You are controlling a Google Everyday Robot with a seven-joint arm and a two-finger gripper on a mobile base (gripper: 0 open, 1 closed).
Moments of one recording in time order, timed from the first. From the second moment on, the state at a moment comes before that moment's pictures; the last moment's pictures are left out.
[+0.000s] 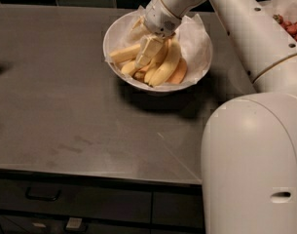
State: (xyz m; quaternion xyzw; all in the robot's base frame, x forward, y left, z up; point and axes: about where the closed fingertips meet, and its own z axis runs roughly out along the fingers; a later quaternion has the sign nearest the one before) arm 0.681 0.020 0.910 -0.77 0.54 0.17 0.28
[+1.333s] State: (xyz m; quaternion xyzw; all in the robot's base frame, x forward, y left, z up) arm 0.684 0.018 0.925 -0.76 0.54 0.17 0.31
